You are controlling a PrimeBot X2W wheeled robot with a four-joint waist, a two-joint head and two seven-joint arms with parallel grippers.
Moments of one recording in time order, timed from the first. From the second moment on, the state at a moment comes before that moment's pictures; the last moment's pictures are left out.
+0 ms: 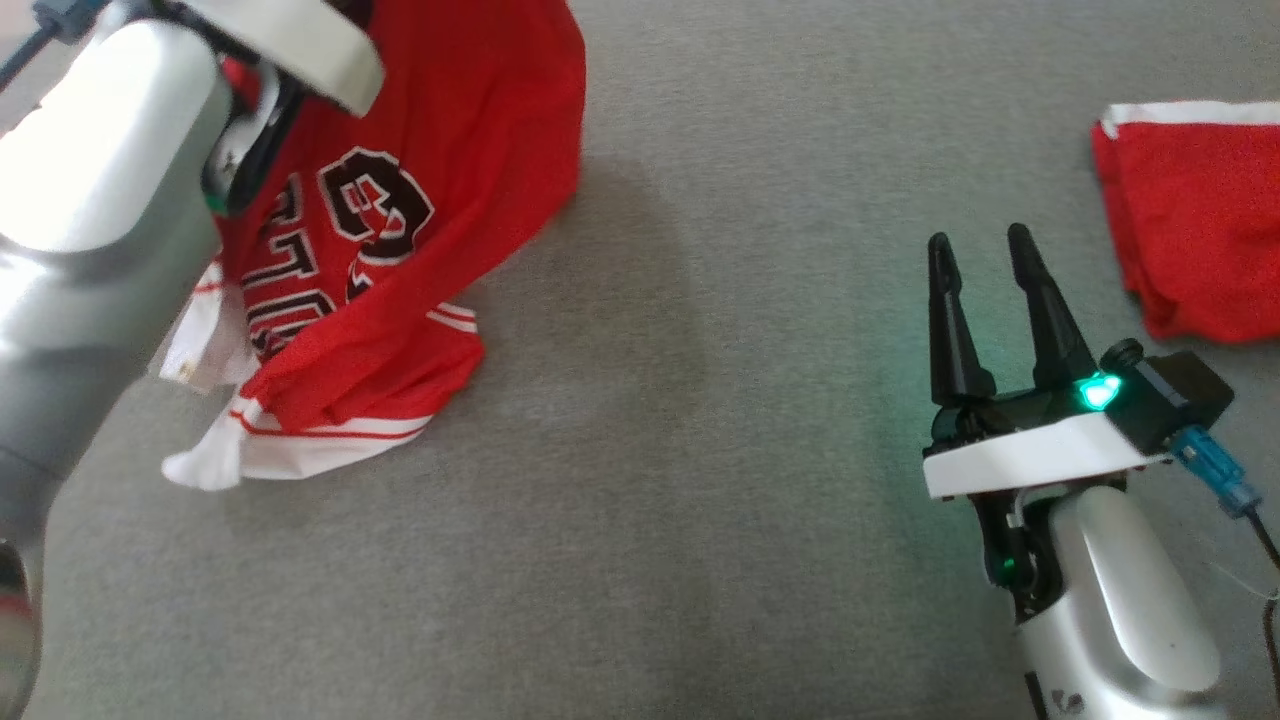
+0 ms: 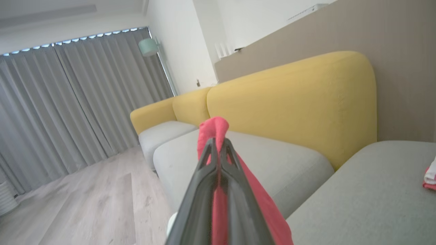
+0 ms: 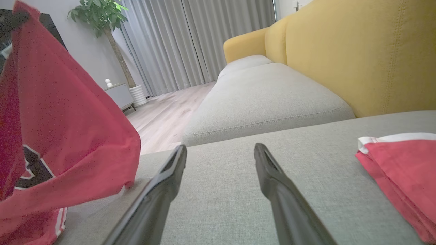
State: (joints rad) left arm -1.29 0.44 -1.05 0.64 -0.76 -0.02 -0.25; right arm -0.27 -0.05 0.14 0.24 0.28 0.13 -0.25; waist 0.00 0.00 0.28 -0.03
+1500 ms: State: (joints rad) left arm -0.99 0.35 -0.66 0.50 -0.46 0.01 -0.26; right arm -0.25 -0.05 0.08 0.22 0.28 0.13 -0.25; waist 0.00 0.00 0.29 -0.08
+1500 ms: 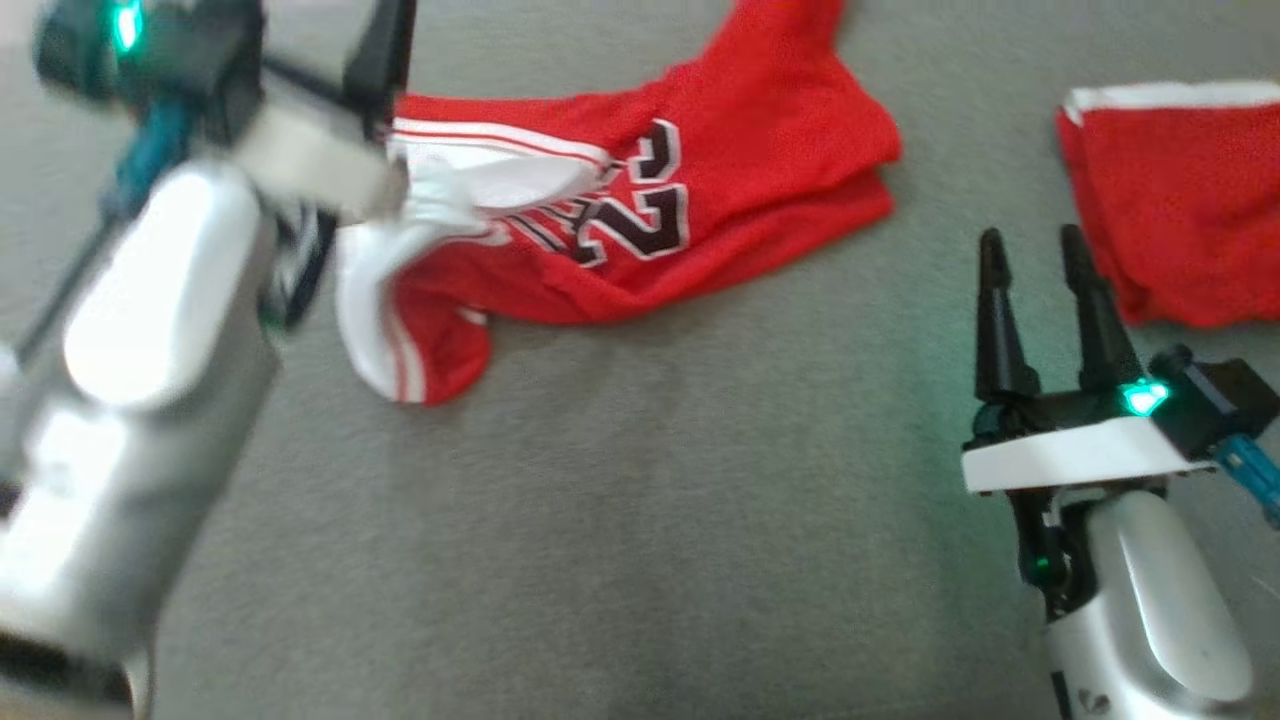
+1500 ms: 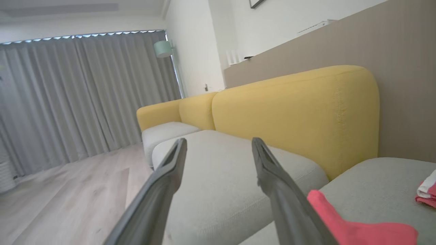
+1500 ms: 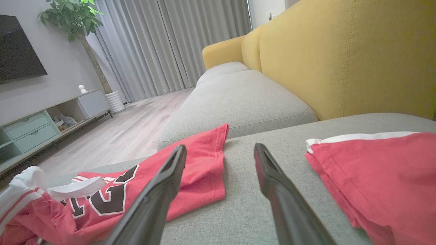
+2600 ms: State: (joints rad) left arm -0.23 0.15 -0.33 0.14 -0.36 0.03 -0.26; right arm -0.22 -0.05 -0.04 0.36 0.21 0.13 -0.20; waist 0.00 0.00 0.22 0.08
